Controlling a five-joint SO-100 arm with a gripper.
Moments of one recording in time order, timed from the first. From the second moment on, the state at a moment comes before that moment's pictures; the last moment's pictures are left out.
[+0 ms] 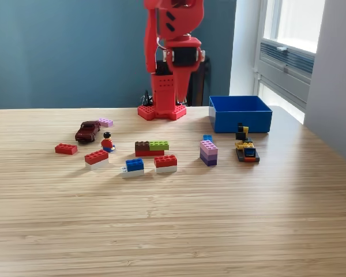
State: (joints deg) arm -3.9 95.7 84.9 92.6 6.9
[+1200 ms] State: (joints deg) arm 4.6 95.7 87.4 88.9 3.5
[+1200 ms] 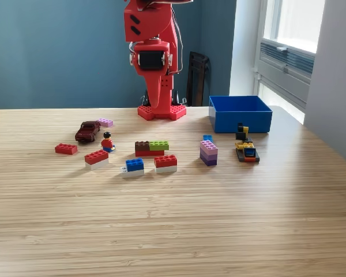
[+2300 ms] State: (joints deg) arm -1.5 95.7 89.7 83.1 -7.3
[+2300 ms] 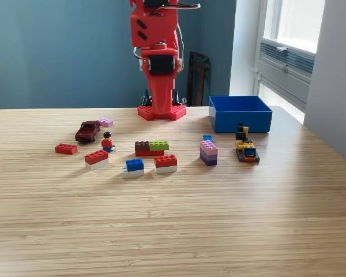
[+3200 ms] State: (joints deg) arm -23.6 95.7 97.6 71.6 -28.5
